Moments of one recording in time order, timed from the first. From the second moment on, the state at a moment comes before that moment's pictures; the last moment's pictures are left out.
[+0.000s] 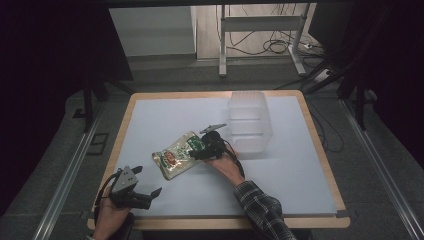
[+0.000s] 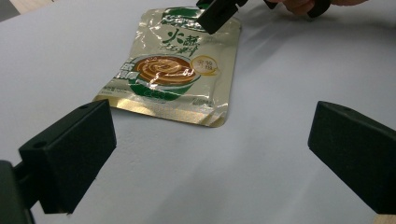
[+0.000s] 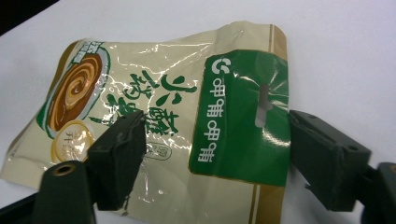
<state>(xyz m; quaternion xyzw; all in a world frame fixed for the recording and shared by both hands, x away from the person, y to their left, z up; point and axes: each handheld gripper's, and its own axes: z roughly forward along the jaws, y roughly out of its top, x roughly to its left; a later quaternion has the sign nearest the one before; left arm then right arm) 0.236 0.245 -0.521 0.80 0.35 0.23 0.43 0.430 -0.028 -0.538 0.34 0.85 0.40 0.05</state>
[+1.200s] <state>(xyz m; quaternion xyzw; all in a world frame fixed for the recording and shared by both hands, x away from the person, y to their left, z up) 0.236 0.246 -0.521 0.80 0.36 0.23 0.43 0.411 -0.002 -0.508 0.26 0.88 0.41 0.02</state>
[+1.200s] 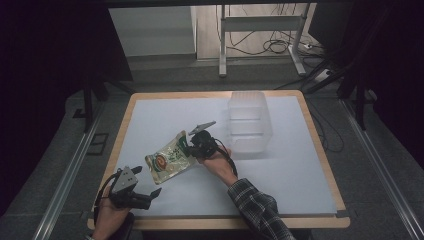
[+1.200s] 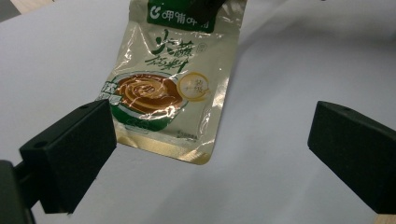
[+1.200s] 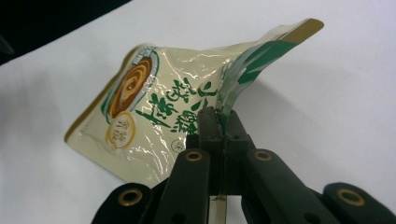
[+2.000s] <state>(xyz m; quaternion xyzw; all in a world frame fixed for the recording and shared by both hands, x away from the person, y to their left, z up) 0.236 0.247 -0.520 0.80 0.36 0.23 0.43 0.392 0.006 -0.420 0.19 0.88 0.43 0.04</state>
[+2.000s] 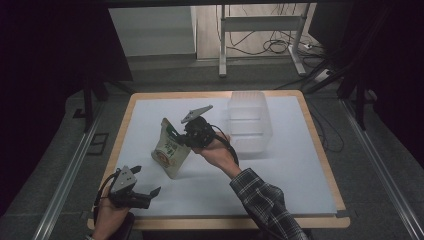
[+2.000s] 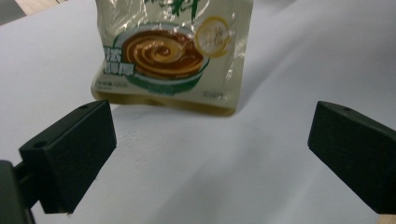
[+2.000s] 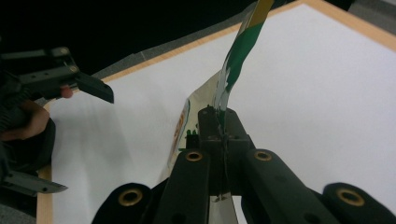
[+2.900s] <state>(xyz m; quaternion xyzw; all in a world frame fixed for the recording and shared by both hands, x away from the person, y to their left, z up) 0.236 0.247 -0.520 0.80 0.36 0.23 0.43 0.404 -0.021 -0.373 0.19 0.88 0.44 0.09</state>
